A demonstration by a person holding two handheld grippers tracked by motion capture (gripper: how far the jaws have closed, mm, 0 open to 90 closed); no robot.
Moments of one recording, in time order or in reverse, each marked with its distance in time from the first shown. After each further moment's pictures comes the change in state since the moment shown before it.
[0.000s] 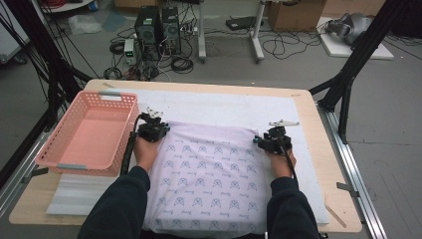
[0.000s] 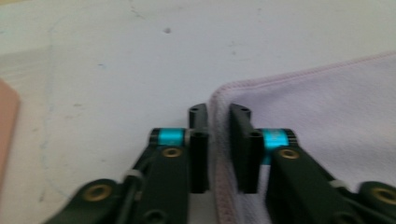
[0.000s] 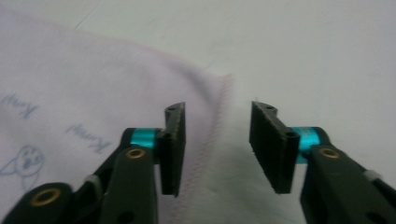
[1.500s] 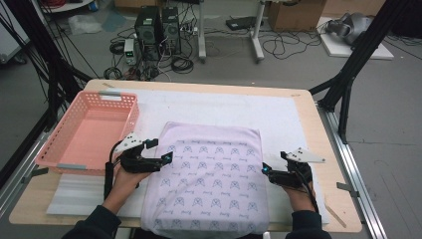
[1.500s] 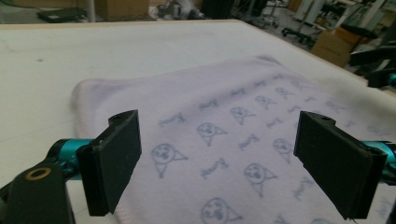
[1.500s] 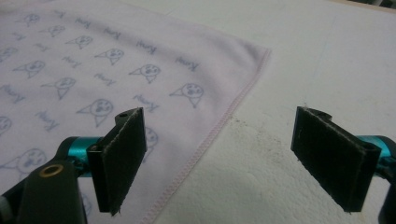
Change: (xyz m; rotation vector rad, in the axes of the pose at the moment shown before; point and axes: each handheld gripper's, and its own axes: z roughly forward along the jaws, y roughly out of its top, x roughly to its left) left arm -0.006 -0.056 -0.100 -0.278 -0.486 -0.012; right arm 0.015 -0.065 -0.098 -0.181 0.090 -0.125
